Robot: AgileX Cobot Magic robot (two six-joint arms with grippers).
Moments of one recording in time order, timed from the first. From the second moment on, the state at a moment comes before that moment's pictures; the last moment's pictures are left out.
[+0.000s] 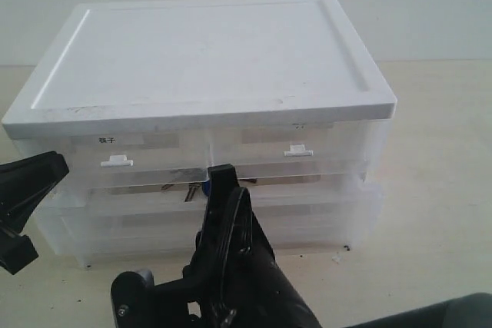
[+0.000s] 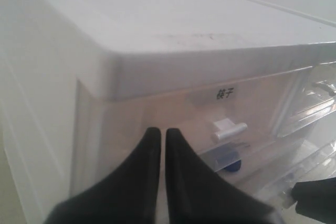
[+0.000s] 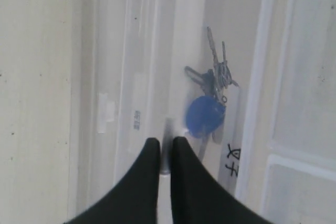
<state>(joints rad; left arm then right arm) 0.00 1.24 -0.02 0.64 -1.12 -0.42 1.40 1.74 -0.78 -1.53 0.80 0.78</state>
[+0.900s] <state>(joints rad) 0.00 1.24 -0.02 0.64 -1.12 -0.42 1.42 1.55 -0.79 -0.99 0.56 0.52</state>
